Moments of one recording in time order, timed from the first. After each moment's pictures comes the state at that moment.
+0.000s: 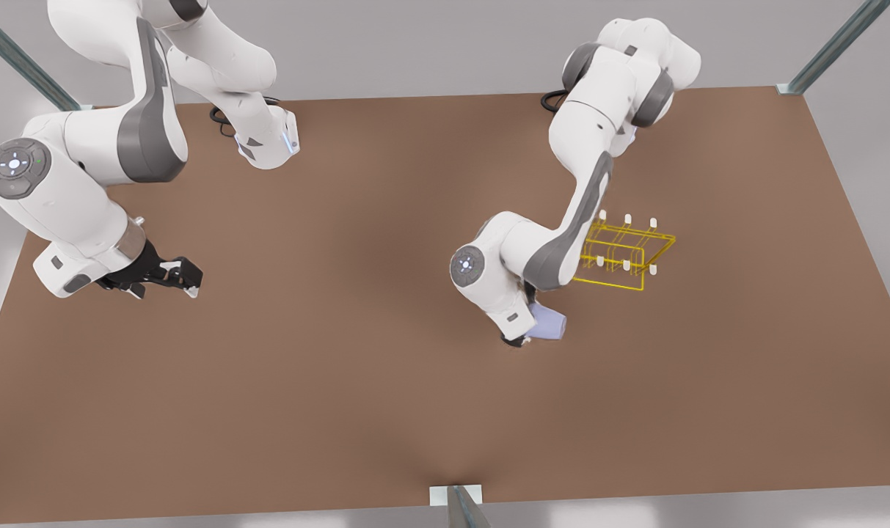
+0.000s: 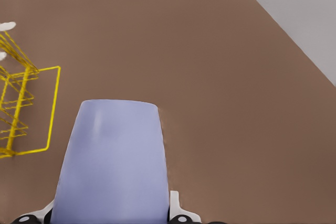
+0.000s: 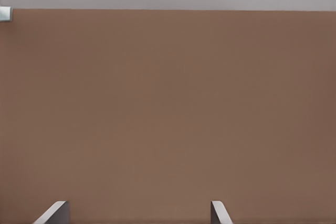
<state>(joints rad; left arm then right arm) -0.65 0.84 0.01 -1.05 0.47 1.55 -1.92 -0.11 0.18 0.24 -1.43 -0.08 1.69 0.14</state>
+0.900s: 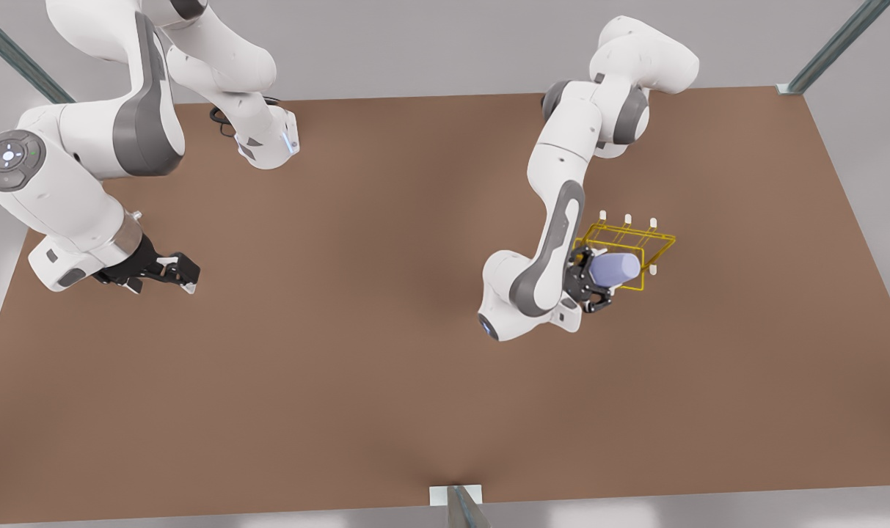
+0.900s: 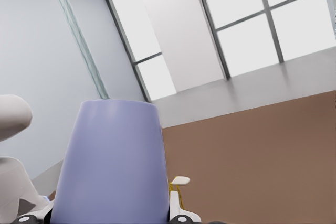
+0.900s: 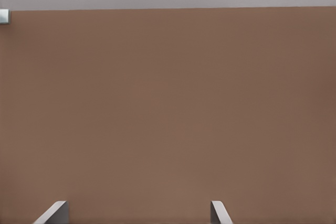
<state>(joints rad) -0.76 1.07 0.31 -0.99 0.60 0.87 -1.99 -0.11 0.17 0.24 -1.42 -0.08 1.66 0.16</state>
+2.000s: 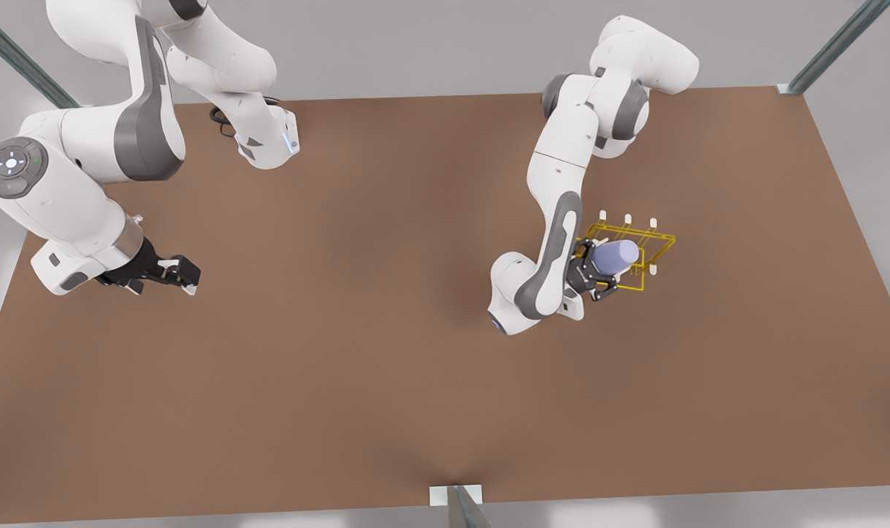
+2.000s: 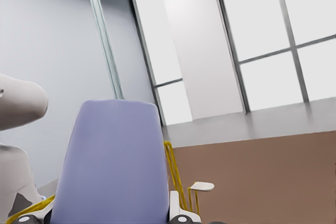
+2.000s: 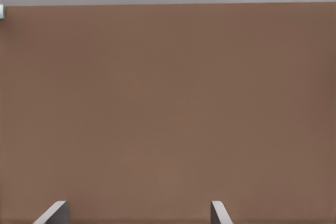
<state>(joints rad) -0.78 1.02 0.30 -1.24 0.58 0.89 -2.23 -0.11 0.17 0.24 -1.43 -0.08 1.66 0.15</state>
